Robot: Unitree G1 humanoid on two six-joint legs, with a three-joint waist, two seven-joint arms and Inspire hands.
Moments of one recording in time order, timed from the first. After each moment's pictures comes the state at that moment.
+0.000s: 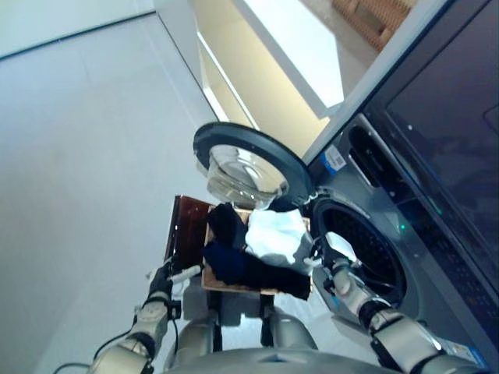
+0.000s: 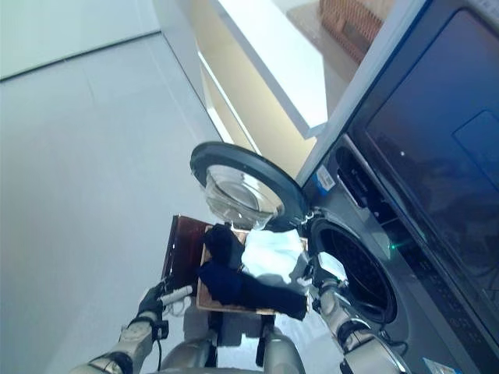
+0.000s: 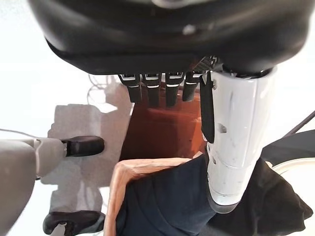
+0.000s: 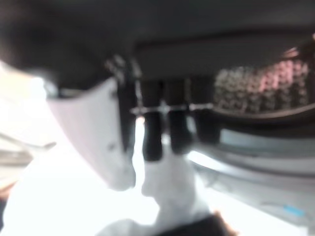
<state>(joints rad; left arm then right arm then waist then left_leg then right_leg) -0.16 0.21 -0.27 1.27 -0.42 -0.29 0.11 -0.32 -0.31 0.39 1.20 -0.39 -0.11 -0.33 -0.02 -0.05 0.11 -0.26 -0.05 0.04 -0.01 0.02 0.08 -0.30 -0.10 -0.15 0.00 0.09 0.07</state>
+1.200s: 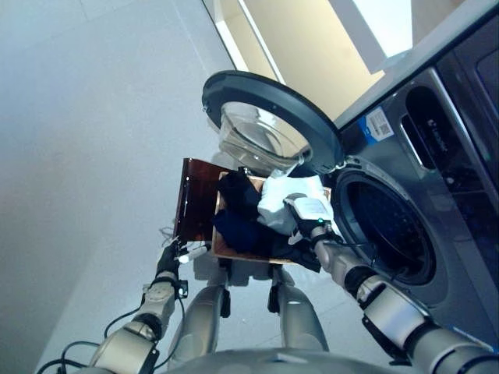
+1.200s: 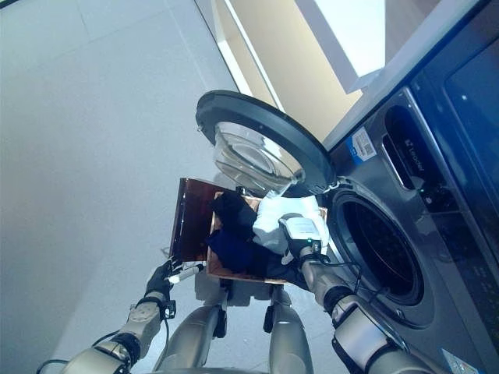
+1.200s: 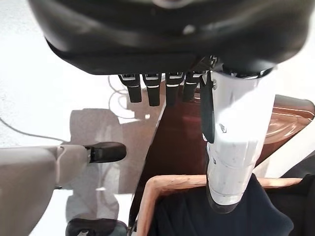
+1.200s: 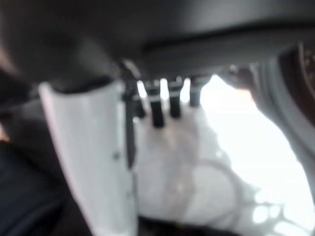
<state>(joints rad) -0.29 0.19 -0.30 1.26 -0.44 -0.32 0.13 -0.56 -0.31 0.67 1.17 -0.70 -0.04 -0.44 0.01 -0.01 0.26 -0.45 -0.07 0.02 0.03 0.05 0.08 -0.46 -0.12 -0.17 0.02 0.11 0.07</state>
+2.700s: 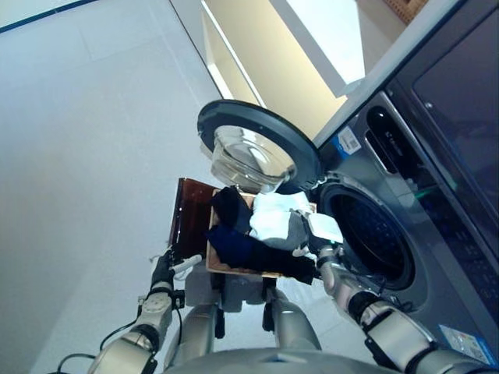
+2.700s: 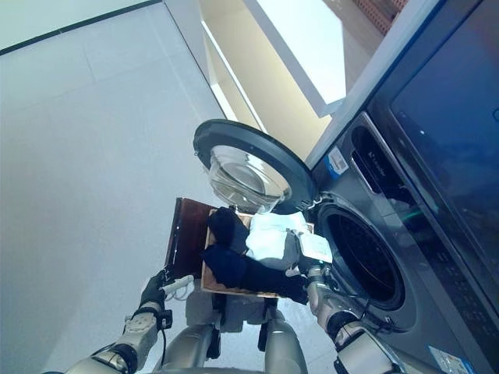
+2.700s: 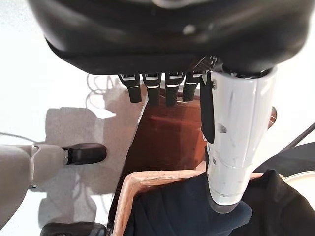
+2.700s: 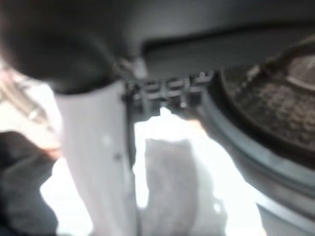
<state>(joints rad) -0.22 0.19 -0.30 1.26 -0.44 -0.34 0.18 -0.38 -0.27 0.50 1.14 -0.65 -0.04 -0.56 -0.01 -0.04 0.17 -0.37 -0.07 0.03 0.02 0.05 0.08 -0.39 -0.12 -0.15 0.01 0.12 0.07</state>
